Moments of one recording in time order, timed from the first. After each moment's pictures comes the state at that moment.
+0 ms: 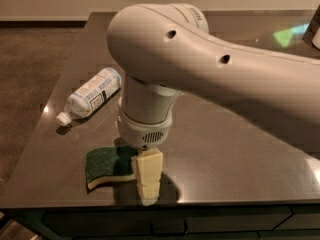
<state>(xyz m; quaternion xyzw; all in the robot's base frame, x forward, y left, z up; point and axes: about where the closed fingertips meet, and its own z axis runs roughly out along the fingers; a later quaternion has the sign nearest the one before) 0.376 0.053 0.840 -0.83 0.55 0.08 0.08</state>
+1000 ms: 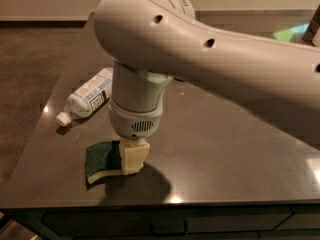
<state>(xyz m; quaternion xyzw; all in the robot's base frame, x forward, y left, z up) 0.387 0.068 0.850 -0.82 0.57 0.09 0.08</state>
